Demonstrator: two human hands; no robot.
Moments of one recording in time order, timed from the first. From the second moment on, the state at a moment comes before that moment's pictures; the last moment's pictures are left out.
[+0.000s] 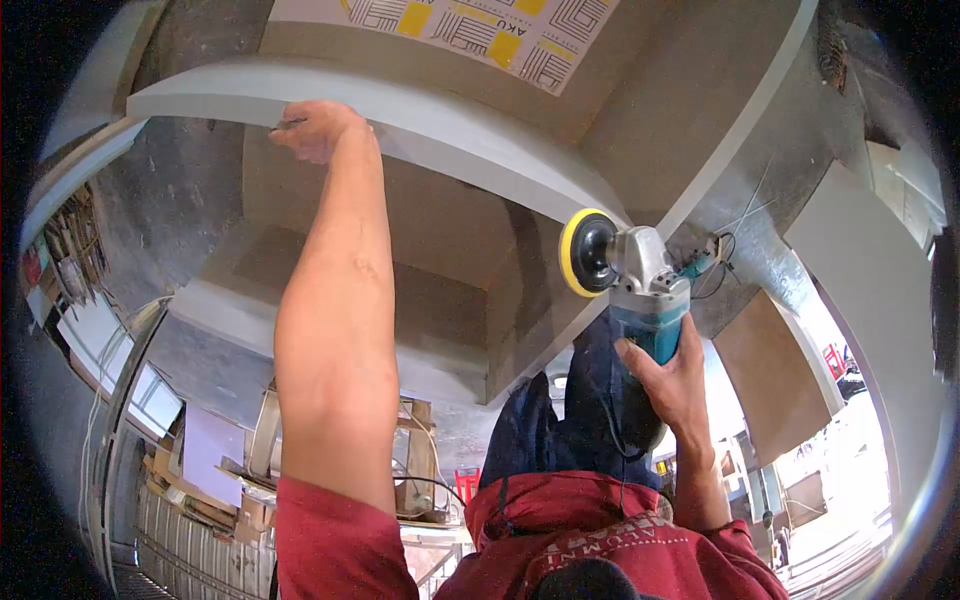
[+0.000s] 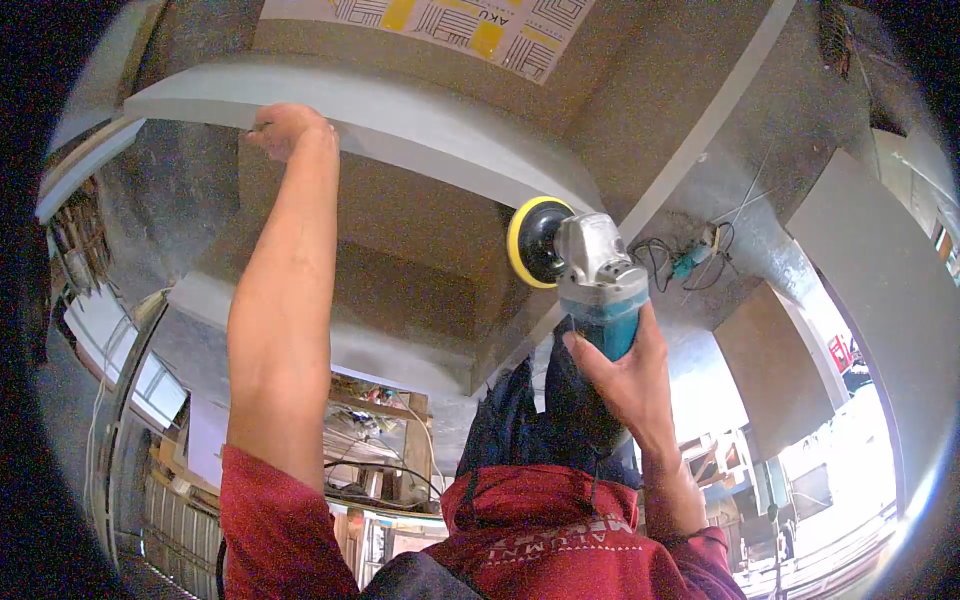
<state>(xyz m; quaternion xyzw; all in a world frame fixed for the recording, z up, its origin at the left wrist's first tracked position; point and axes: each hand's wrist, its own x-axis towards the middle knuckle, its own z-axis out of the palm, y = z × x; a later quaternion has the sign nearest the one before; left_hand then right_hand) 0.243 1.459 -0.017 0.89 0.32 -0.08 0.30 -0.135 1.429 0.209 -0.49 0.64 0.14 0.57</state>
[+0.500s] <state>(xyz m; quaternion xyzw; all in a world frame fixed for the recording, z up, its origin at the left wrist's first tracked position) 0.255 1.481 -0.050 0.93 0.30 -0.03 0.22 -0.092 1.427 0.191 -0.58 0.59 0.17 0.54</state>
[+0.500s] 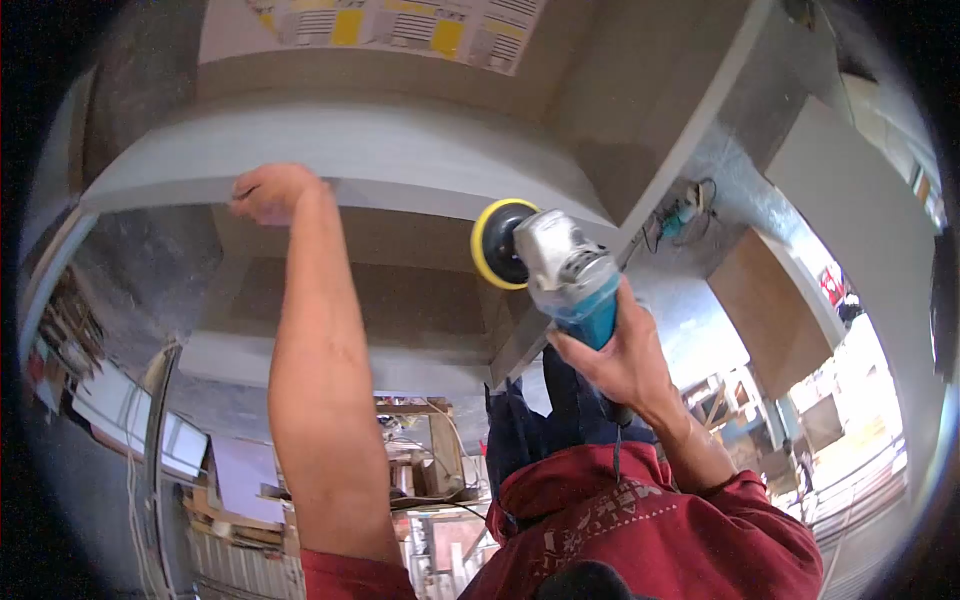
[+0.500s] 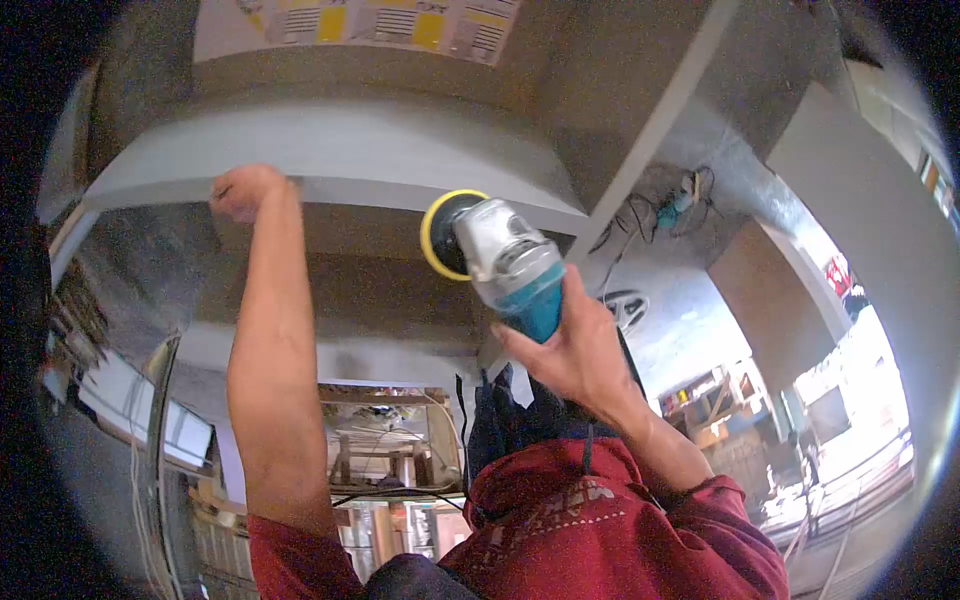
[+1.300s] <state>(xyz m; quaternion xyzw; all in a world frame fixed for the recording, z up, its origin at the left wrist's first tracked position) 0.343 1.532 -0.070 0.90 0.35 -0.03 0.23 -0.129 1.453 0.201 -0.49 0.71 0.23 0.45</state>
